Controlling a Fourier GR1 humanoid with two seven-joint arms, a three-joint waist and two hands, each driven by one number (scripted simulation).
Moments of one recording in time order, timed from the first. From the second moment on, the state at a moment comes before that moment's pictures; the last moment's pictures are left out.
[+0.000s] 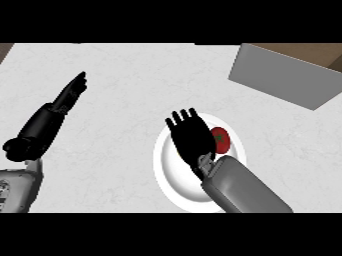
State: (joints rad) left arm -0.23 0.30 -0.02 -1.53 -0.07 -0.19 -0.07; right arm -0.56 -0.05 0.63 -1.34 1.14 0.61 0.42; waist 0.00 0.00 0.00
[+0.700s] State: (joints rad) left arm -0.21 0.27 0.00 -1.56 -0.11 -0.21 -0.06; right arm -0.57 -0.05 0.64 -1.24 1.27 0.38 0.17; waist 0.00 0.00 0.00
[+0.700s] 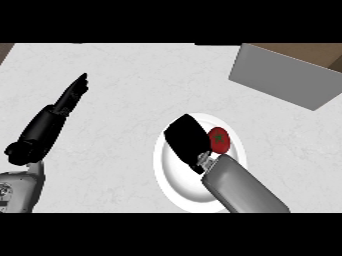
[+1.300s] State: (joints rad) left arm -0.22 0.26 0.01 -1.55 -0.12 -0.22 -0.06; right arm -0.59 -0.04 0.49 -1.29 1.12 0.25 -0.13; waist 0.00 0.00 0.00
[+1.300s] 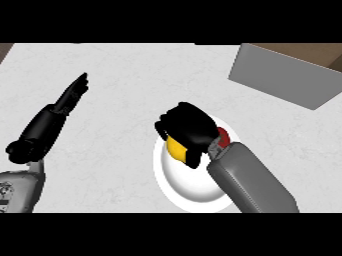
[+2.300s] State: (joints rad) left arm -0.21 0.25 0.02 -1.54 -0.14 -0.23 -0.08; right arm -0.79 -0.07 -0.04 -1.53 0.94 0.30 0.12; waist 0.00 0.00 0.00
